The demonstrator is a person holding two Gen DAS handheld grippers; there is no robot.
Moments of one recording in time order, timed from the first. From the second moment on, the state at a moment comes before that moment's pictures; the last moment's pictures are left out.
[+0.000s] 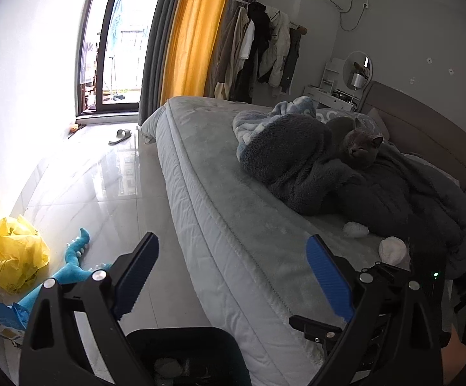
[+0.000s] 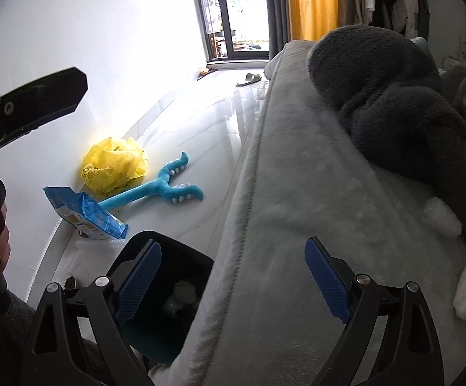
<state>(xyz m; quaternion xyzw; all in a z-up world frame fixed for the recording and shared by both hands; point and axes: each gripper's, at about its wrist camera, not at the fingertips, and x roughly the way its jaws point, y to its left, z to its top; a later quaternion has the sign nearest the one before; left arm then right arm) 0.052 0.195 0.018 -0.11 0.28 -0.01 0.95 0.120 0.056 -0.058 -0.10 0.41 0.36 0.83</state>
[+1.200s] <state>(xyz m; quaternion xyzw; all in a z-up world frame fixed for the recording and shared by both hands) 0.155 0.041 -0.005 -0.08 0.31 -0.12 0.94 0.195 -0.149 -0.062 -0.08 0.40 0.19 0.89</state>
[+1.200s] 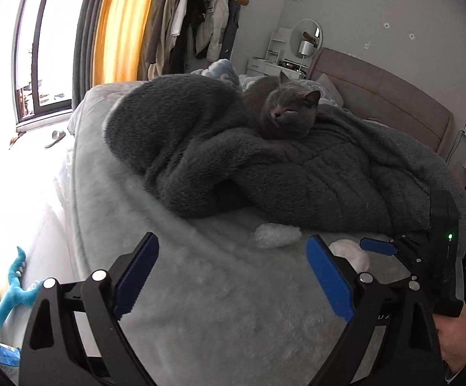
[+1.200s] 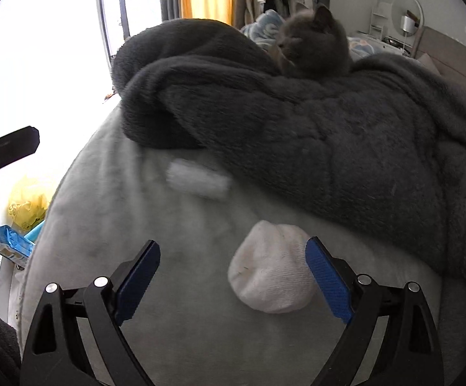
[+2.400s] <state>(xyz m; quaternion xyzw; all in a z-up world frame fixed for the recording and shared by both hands) 0.241 -0.056 -0.088 -0.03 0.40 -0.11 0.91 0.195 -0.247 -0.062 -0.02 0.41 0.19 0.89</state>
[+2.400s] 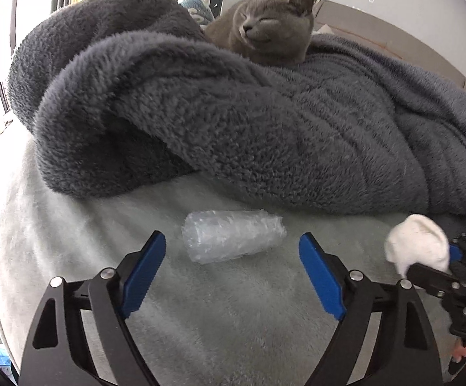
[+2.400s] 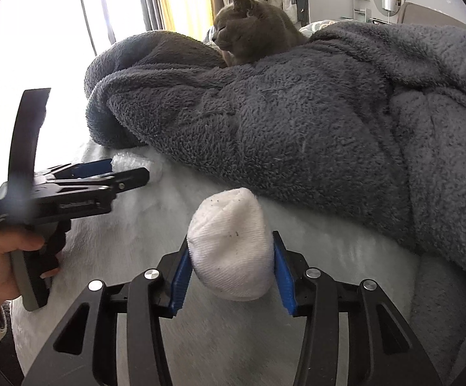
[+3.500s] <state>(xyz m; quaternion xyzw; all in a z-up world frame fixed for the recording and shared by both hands) 0.196 -0.043 -0.077 -0.02 0.41 -0.17 0.90 0.182 -0.235 -0.049 0.02 0.45 0.19 0.87</state>
